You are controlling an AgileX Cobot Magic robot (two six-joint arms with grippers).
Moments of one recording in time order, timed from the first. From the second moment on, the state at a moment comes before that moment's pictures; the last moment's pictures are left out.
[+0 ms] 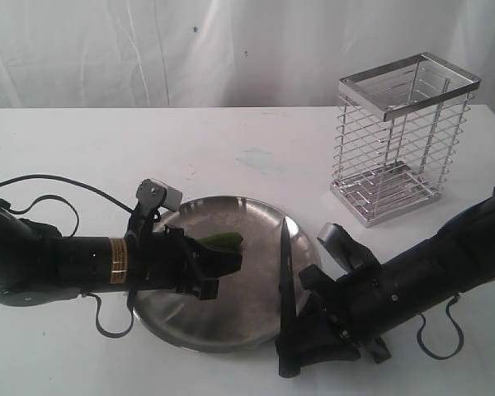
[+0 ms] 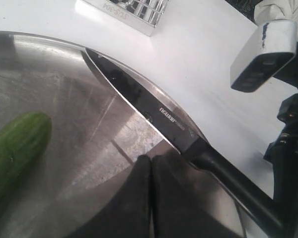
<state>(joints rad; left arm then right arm) -0.36 1.95 -0.72 0.92 -0.91 -0.84 0.19 1.98 -0.75 1.26 1.08 -0.93</state>
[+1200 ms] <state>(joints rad) -0.36 2.05 -0.77 0.93 -1.04 -0.81 0.19 1.98 -0.75 1.25 1.06 -0.88</state>
